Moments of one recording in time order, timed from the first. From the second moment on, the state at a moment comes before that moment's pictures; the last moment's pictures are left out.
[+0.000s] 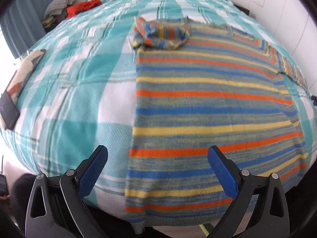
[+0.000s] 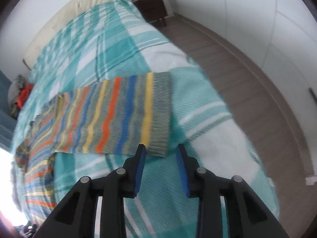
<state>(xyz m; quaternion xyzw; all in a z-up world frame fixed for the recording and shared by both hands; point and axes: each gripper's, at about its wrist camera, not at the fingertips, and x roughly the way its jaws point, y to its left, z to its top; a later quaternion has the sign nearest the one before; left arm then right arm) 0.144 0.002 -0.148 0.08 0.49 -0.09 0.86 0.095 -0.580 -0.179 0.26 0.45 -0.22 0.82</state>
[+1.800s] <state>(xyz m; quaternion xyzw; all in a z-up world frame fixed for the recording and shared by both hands) 0.412 0.188 -0.162 -0.06 0.50 -0.01 0.87 0.071 -0.397 -0.195 0.12 0.46 -0.10 0.87</state>
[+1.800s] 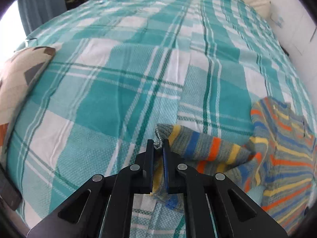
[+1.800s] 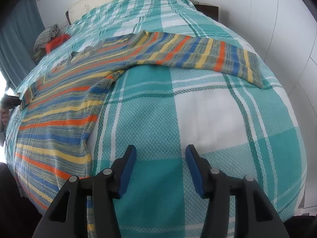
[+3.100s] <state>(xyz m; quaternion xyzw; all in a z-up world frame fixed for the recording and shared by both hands) 0.284 0.103 -0.135 0.02 0.41 -0.05 0.91 0.086 -0.407 -0.161 0.04 0.39 -0.18 0.90</state>
